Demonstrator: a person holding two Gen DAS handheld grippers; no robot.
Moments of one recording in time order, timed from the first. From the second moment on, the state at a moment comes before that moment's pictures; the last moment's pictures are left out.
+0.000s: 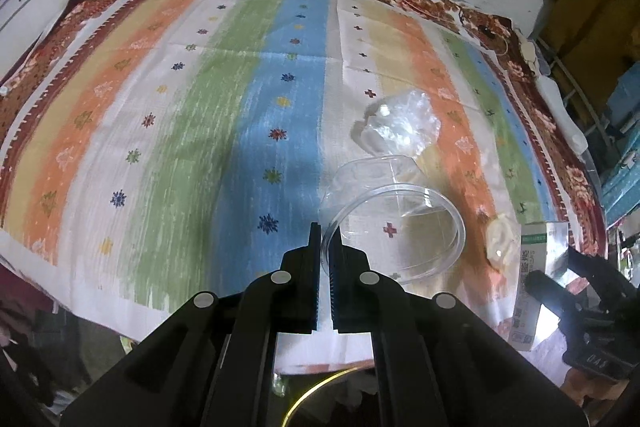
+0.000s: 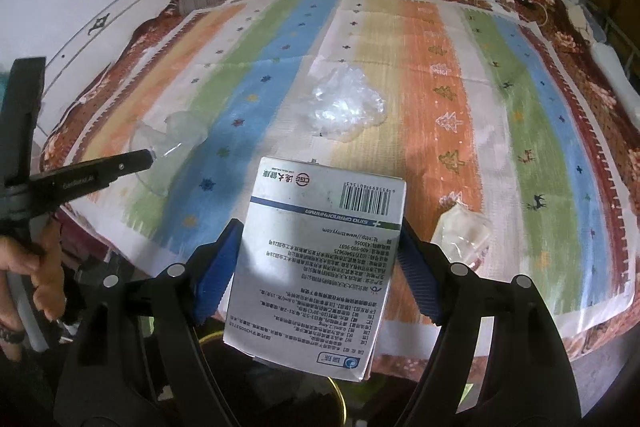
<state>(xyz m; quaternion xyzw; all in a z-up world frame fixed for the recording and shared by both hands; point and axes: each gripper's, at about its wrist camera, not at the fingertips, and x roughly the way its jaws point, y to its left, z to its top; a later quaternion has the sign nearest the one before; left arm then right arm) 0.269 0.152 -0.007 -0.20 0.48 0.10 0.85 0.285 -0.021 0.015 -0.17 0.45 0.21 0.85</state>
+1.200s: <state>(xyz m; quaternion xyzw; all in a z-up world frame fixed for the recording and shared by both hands) 0.168 0.084 0.034 -0.25 0.43 0.03 0.87 0.172 -0.066 0.057 -0.14 0.39 0.24 0.88</state>
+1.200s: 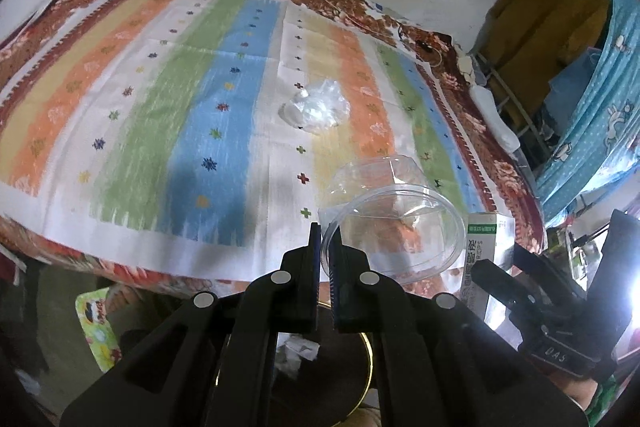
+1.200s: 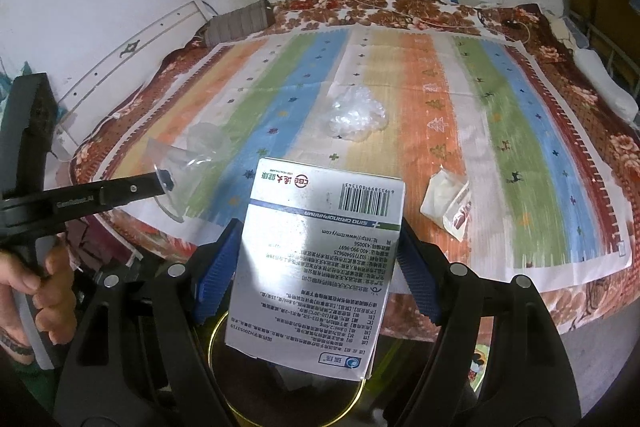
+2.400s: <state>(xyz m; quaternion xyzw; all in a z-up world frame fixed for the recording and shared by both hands) 0.102 0.050 -0.026 -0.27 0.50 0.04 0.82 0.110 -0.088 -0.036 -0.15 0.50 0.23 0.82</state>
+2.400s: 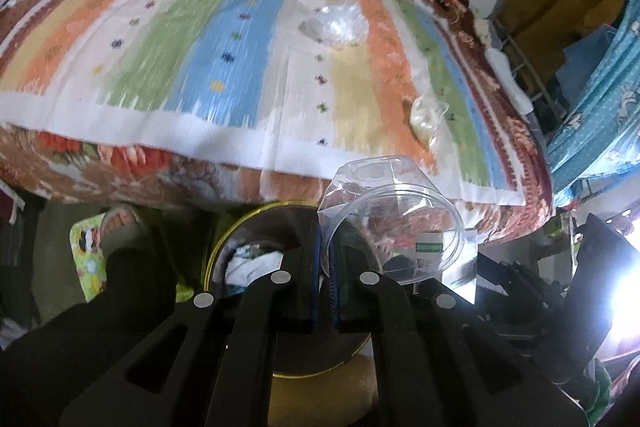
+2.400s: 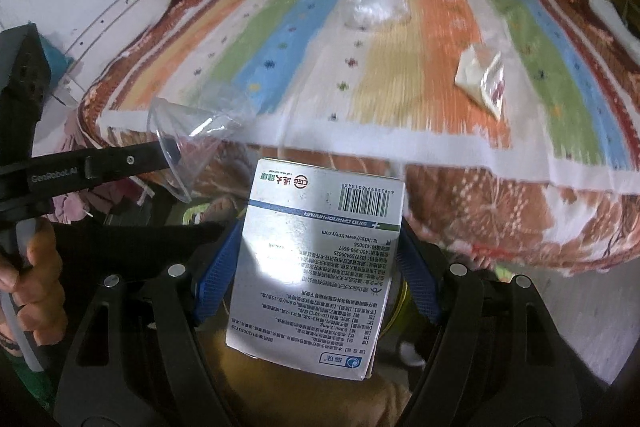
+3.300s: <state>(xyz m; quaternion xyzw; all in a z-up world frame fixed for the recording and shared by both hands) 0.103 0.063 -0.055 -0.34 0.53 0.06 0.77 0.114 -0.087 -0.069 -0.16 0.54 0.21 0.80</state>
